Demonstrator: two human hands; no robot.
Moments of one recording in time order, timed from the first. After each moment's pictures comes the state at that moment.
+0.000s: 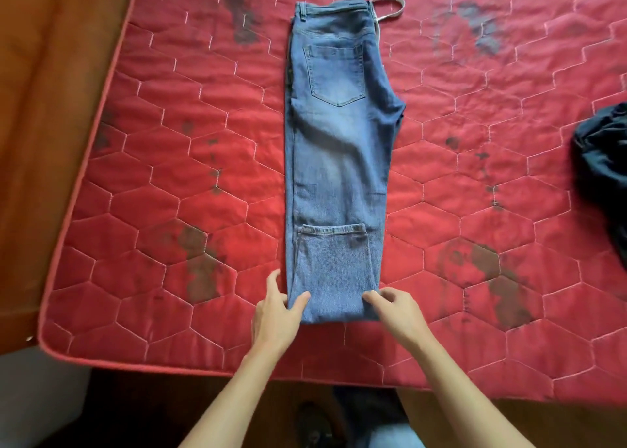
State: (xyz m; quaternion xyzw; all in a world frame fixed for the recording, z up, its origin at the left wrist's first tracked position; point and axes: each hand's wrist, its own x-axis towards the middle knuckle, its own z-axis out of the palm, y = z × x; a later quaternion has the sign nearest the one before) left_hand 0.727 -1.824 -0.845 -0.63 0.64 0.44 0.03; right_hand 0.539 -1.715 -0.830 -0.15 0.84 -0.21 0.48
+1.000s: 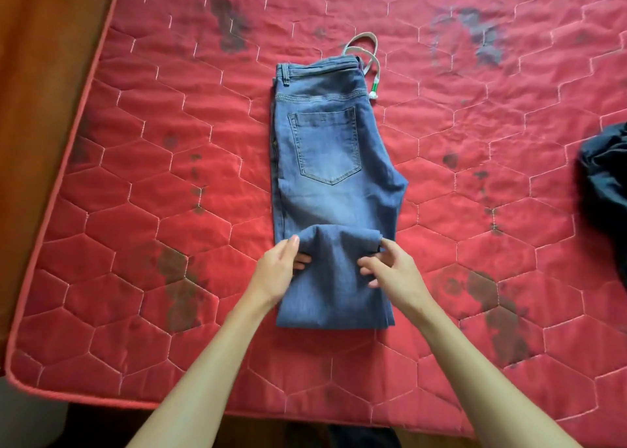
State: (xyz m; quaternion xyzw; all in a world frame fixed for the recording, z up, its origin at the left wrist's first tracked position) left_hand 0.636 -1.916 -0.834 -0.57 0.55 0.61 -0.03; right_hand 0.466 -1.791 -0.818 -0.12 0.77 -0.40 0.49
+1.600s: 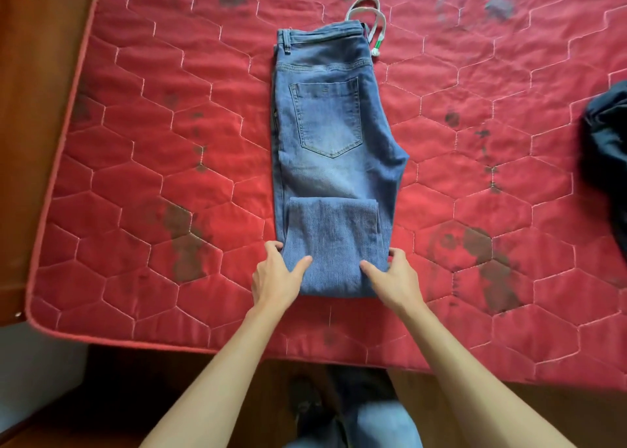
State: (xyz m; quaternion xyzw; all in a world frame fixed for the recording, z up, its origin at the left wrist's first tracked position) left_hand 0.681 -1.835 -0.842 -0.66 0.65 0.37 0.09; right_hand 0.511 -1.722 -0.839 -0.11 0.87 -0.20 0.44
